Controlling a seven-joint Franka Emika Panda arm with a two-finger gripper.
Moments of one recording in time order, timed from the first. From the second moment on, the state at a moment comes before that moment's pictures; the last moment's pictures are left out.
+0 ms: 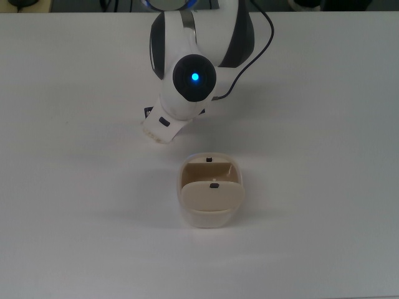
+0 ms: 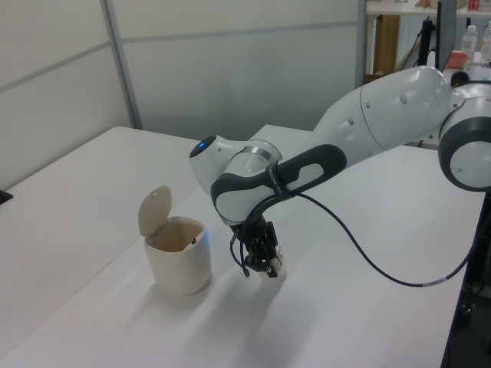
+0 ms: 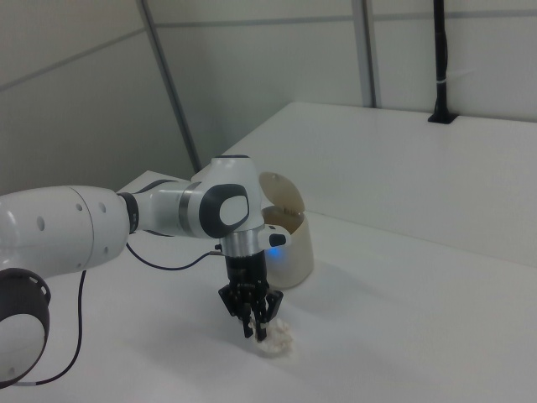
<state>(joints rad) 0.11 0.48 -0.01 -1.61 -0.13 1.75 -0.04</state>
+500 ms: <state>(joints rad) 0.11 0.40 -0.02 -1.59 -0.13 1.75 -0.03</state>
